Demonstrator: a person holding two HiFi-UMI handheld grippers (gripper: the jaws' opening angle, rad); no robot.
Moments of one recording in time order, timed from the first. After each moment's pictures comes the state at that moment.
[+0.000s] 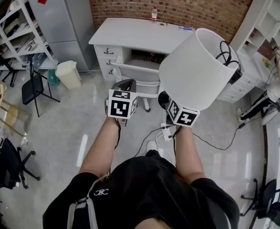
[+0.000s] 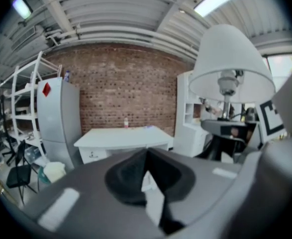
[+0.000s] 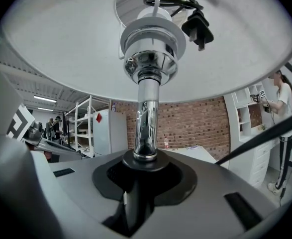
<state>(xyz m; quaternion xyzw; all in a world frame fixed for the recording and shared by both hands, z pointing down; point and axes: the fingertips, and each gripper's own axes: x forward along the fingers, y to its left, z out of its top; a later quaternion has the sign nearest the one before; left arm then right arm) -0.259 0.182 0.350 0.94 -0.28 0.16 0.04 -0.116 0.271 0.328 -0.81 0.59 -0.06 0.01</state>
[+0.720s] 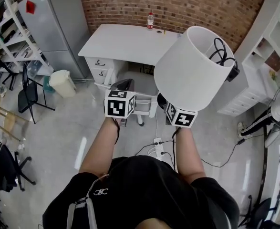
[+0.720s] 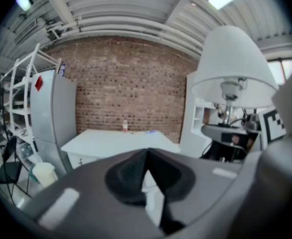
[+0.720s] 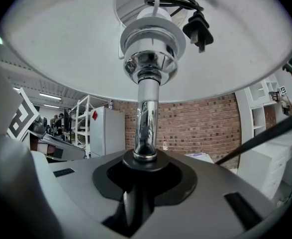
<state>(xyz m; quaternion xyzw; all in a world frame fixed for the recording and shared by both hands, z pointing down) -0.083 0.073 0.342 0.94 -0.31 0.15 0.07 0.056 0.154 0.324 -0.78 0.62 -0.05 -0.01</state>
